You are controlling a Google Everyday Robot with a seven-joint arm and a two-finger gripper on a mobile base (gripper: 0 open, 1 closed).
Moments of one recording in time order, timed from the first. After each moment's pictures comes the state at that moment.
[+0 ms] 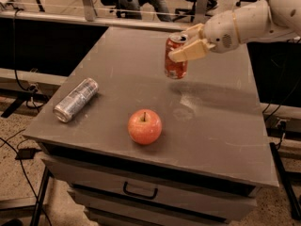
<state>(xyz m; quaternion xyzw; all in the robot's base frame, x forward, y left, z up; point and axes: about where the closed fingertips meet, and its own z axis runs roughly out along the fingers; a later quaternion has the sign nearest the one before) 0.631 -0.082 0.944 -0.55 0.65 0.30 0.43</state>
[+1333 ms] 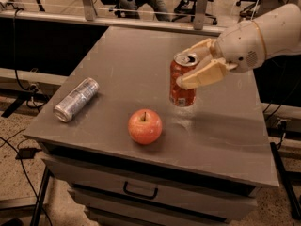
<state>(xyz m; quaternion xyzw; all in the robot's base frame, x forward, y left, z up) 0.505 -0.083 0.957 -0.61 0.61 0.33 0.38</state>
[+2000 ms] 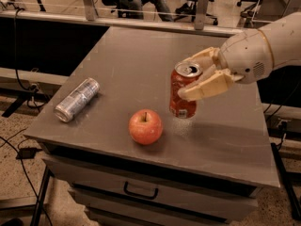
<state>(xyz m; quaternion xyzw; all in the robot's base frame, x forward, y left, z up) 0.471 -0.083 0.955 -0.62 0.60 0.34 0.38</state>
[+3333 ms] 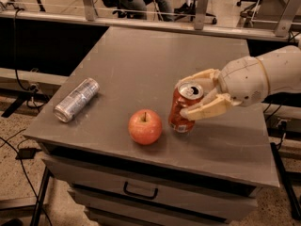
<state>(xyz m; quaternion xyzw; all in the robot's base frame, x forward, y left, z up) 0.458 -0.089 0.914 -0.63 0.55 0.35 0.41</state>
